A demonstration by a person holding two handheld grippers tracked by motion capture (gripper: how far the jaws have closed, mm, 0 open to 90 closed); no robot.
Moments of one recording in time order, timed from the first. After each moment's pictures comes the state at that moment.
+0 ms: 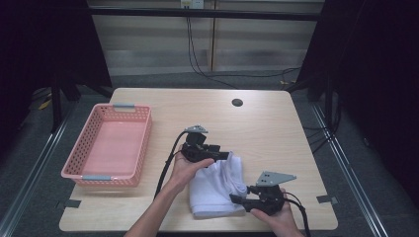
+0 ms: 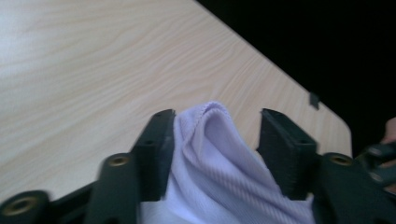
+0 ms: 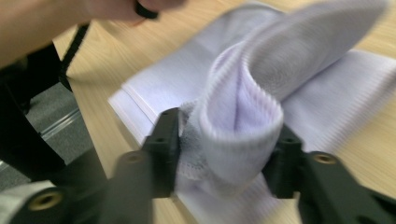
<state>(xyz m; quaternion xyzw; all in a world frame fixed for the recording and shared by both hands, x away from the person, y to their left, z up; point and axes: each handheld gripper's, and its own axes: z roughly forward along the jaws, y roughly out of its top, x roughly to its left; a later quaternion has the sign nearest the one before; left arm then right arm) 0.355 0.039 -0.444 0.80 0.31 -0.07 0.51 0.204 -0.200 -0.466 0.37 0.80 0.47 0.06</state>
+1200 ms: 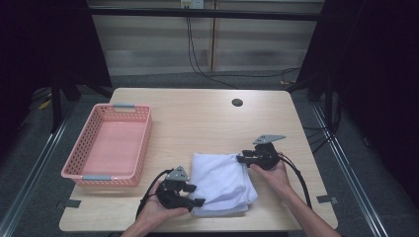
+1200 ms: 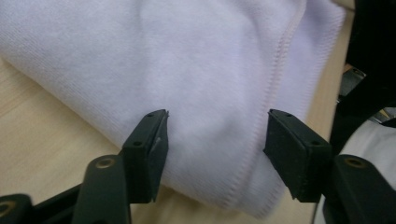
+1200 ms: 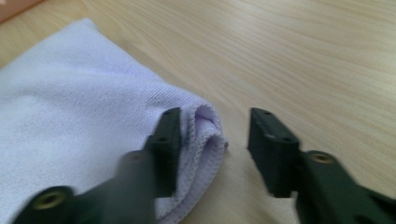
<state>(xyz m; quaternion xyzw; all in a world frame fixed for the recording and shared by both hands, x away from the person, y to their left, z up) 0.248 0.106 -0.474 0.87 0.26 -0.04 0.41 0.332 -0.226 -0.490 0.42 0.80 0.41 0.11</state>
